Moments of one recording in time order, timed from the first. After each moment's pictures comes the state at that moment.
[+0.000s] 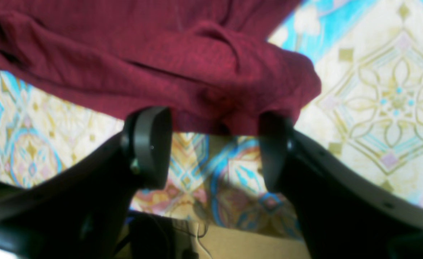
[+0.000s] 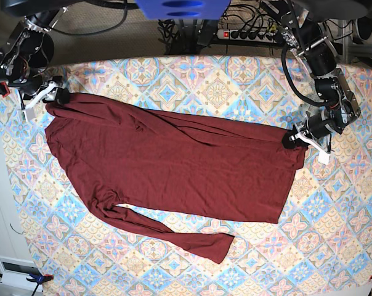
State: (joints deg) left arm -9.8 -14.1 -35.4 61.3 -41.2 -34.2 65.4; right arm -12.0 17.8 43.1 83.1 42.5 40.9 -71.5
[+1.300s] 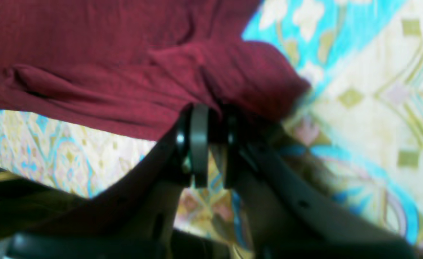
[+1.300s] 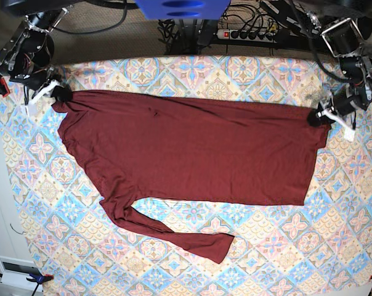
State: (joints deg) left arm 1.8 -25.2 -34.9 61.5 -53.4 -34.5 65.1; right arm -11.9 17.7 43.6 73.3 47.9 41.6 -71.2
